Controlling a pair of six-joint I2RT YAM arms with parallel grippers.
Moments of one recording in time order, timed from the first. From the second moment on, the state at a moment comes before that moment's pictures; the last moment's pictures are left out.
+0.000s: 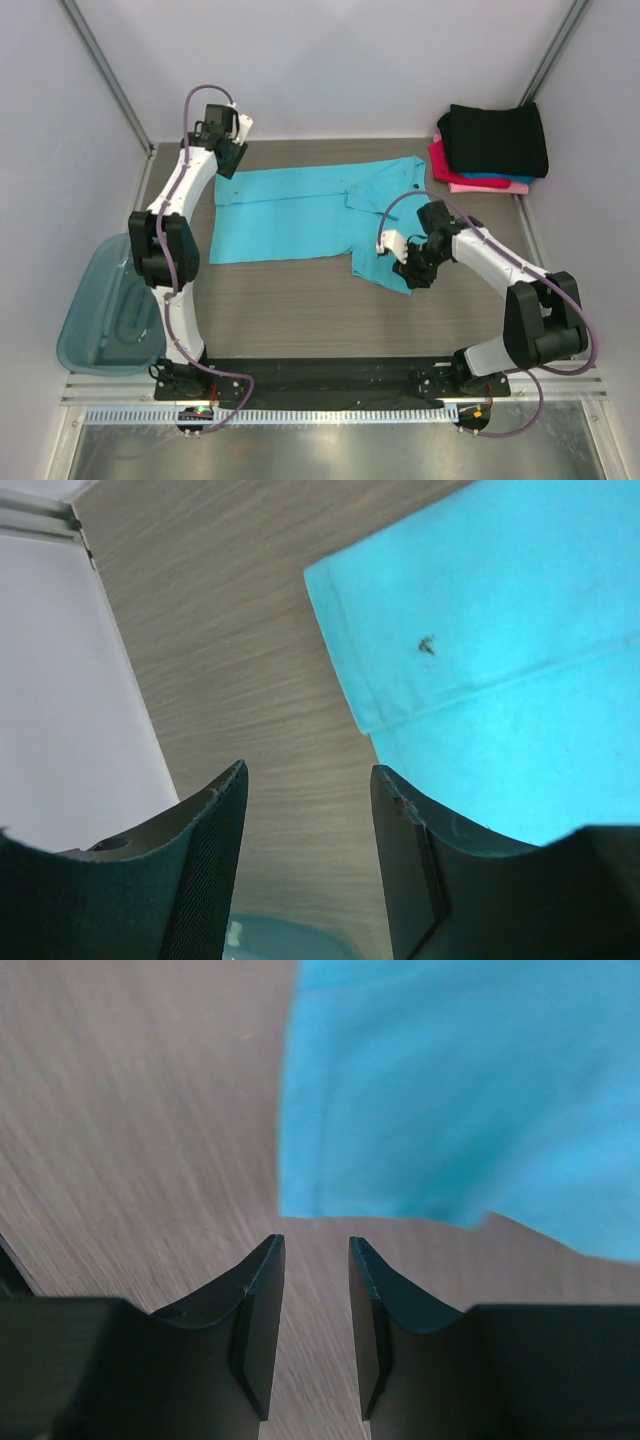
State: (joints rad) left arm -0.14 2.09 1.95 -0.73 -0.27 0.40; right arm 0.24 1.44 0.96 -0.82 -0.39 -0.96
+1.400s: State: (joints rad) left arm -0.08 1.84 1.52 -1.05 -0.06 0.40; right arm 0.31 1.38 0.93 -0.76 -0.36 -1.11
